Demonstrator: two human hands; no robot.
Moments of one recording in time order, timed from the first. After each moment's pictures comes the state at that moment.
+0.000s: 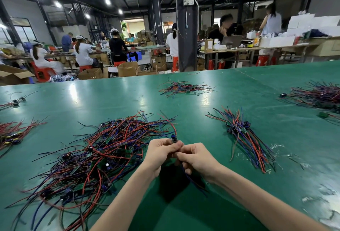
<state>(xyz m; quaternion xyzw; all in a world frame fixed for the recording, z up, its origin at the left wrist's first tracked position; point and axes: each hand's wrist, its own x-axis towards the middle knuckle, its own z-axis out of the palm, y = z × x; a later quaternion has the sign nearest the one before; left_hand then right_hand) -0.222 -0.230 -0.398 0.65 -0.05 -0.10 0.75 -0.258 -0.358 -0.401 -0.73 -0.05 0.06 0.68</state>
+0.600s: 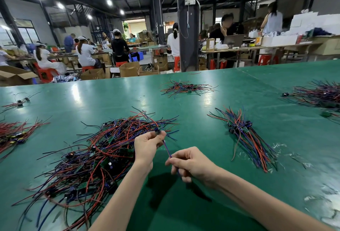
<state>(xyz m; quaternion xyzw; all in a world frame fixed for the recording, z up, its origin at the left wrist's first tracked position) -0.195 -0.210 -0.406 0.64 0.03 0.08 0.76 -0.276 -0.345 -0.391 -0.70 -0.09 0.14 0.70</state>
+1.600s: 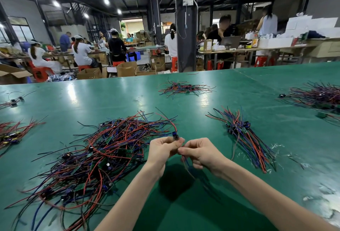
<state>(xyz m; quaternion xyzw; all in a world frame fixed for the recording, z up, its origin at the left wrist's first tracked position) -0.218 -0.240 -0.401 0.60 -0.02 -0.06 0.80 -0.248 -0.374 -0.395 -0.70 -0.04 0.08 0.71</state>
